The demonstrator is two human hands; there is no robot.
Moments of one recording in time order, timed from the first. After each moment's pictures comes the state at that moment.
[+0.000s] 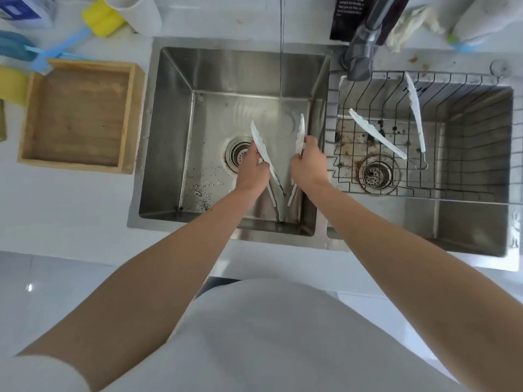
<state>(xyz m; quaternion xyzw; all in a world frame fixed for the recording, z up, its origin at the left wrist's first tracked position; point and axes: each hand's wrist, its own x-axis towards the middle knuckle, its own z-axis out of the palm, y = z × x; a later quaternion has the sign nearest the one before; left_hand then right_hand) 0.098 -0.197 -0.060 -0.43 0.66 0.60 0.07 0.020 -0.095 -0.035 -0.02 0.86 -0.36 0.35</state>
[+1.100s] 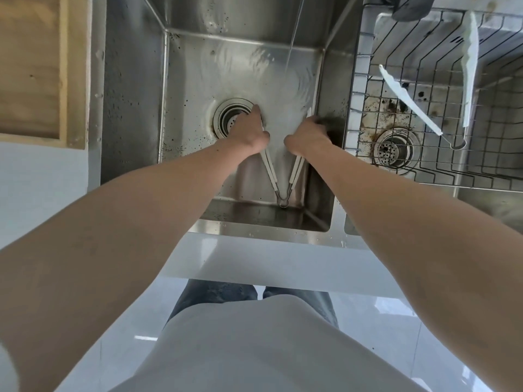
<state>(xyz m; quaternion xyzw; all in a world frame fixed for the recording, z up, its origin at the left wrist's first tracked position) 0.061 -0.247 -0.143 -0.31 0.83 0.38 0.26 -0.005 -0.131 -0.114 -0.04 0.88 -0.08 0.46</state>
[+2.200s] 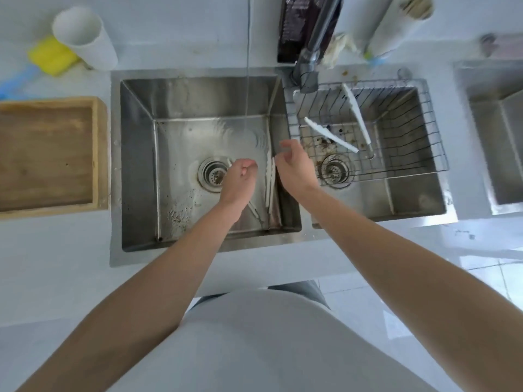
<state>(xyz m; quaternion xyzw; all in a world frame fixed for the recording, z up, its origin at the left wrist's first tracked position) 0.108 -0.197 -0.025 -0.33 0.68 0.65 0.08 0.047 -0.082 0.019 -0.01 0.88 -0.42 0.24</state>
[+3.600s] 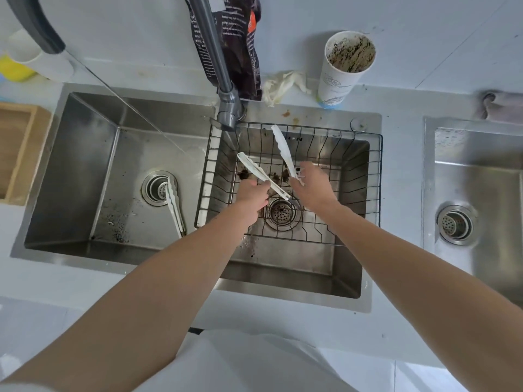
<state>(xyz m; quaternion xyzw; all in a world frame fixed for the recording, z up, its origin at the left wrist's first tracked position) -0.084 0.004 -0.039 -0.58 0.50 0.63 0.08 -0.171 0.119 -0.051 -0.19 0.89 -0.27 0.30</state>
